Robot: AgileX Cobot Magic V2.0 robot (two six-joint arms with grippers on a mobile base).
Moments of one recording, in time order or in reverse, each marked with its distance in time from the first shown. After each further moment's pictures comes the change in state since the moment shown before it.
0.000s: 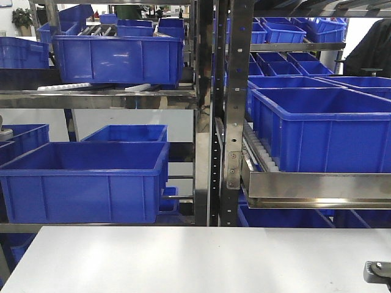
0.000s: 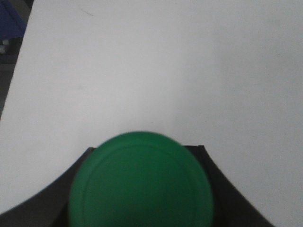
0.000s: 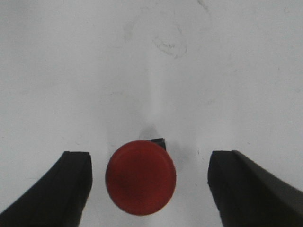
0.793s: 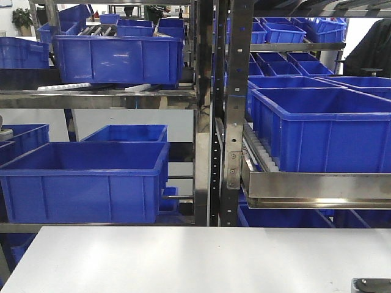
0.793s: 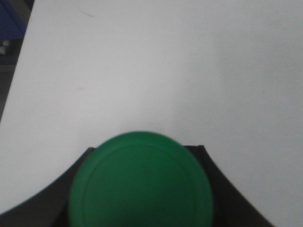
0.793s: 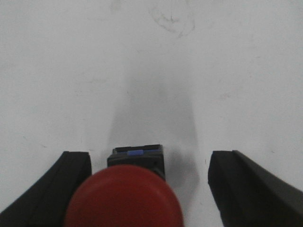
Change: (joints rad) left arm 0.000 0.000 0.000 0.000 -0.003 0.000; right arm 0.000 0.200 0.000 0.001 -0.108 -0.044
